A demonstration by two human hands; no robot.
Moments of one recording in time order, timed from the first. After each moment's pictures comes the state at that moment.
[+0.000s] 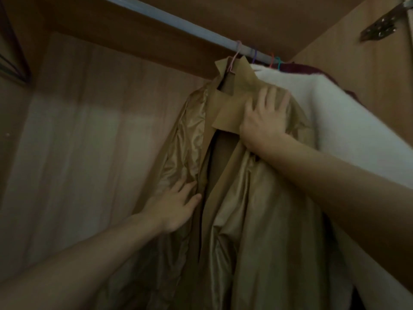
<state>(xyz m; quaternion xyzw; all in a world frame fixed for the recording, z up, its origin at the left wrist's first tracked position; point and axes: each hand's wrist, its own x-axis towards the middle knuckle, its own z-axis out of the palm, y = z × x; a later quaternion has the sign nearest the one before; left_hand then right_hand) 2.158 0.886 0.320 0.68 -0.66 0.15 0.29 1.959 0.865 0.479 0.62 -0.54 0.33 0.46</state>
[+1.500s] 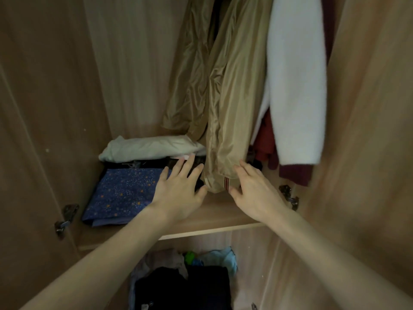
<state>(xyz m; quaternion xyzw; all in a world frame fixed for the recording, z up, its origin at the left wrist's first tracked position) 1.941 1.253 0.058 0.78 -0.60 0.14 0.13 1.763 1.165 0.065 0.90 -0.38 0.22 0.00</state>
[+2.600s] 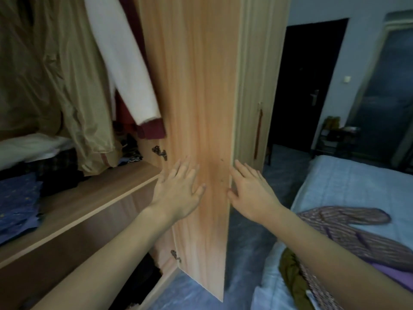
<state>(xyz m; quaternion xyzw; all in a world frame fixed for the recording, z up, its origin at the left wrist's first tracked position) 1.697 1.385 0.029 0.53 -0.84 0.04 0.11 1.502 1.432 0.021 0.72 -0.67 0.17 0.04</state>
